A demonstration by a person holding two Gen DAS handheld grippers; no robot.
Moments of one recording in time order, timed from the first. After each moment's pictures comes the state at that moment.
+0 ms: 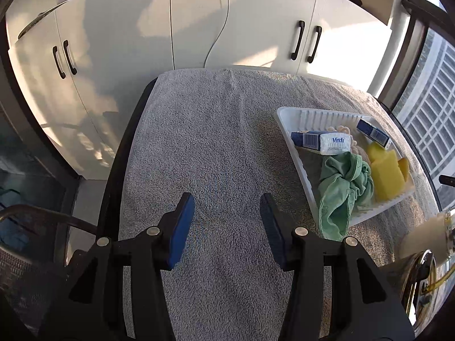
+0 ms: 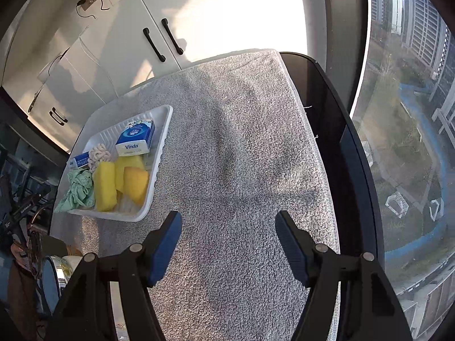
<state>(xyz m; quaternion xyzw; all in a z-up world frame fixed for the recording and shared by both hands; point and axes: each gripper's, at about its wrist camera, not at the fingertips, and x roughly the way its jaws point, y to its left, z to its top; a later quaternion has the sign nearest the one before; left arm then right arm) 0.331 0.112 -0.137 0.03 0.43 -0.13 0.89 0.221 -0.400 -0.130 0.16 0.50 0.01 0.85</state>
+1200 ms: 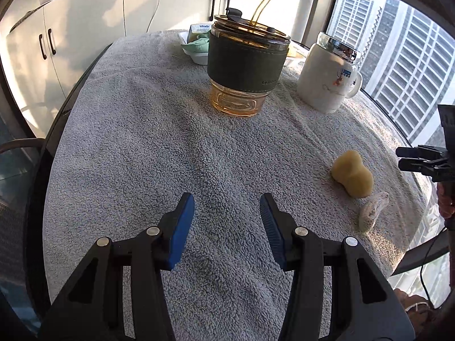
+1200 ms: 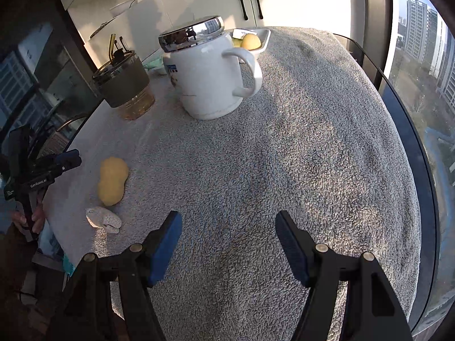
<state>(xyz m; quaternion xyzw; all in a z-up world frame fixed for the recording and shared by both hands) 0.052 0.090 -0.181 0.05 0.44 -0.25 0.86 -0.038 -0.257 -0.162 0.08 0.49 0.11 0.86</state>
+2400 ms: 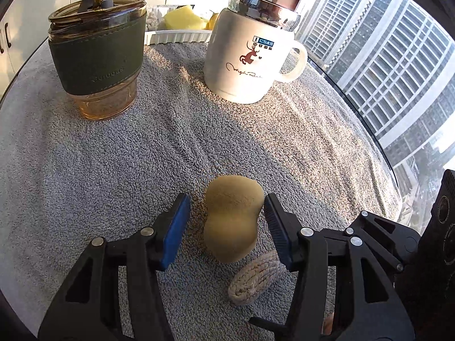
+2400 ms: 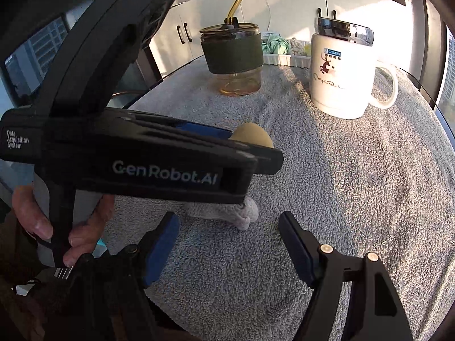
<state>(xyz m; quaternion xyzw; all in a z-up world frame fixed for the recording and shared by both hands) 0.054 -0.033 -0.185 0.03 0.49 -0.30 0.81 -0.053 -0.125 -0.177 0.03 0.44 0.20 0.87</state>
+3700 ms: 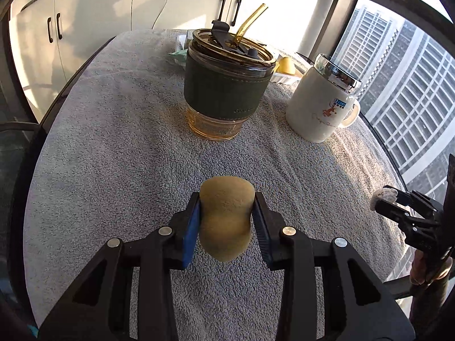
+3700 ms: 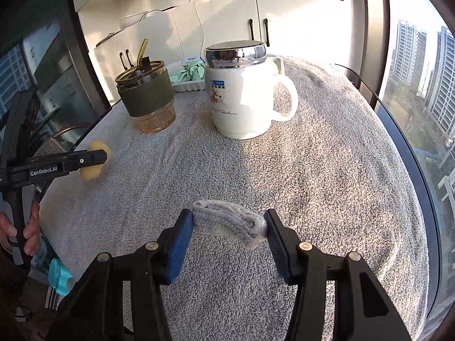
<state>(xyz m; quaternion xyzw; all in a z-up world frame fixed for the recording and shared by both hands) 0.074 0.051 -0.167 0.00 0.44 -0.21 0.87 -0.049 -0.215 -0.151 0.06 0.43 0.07 0.90</state>
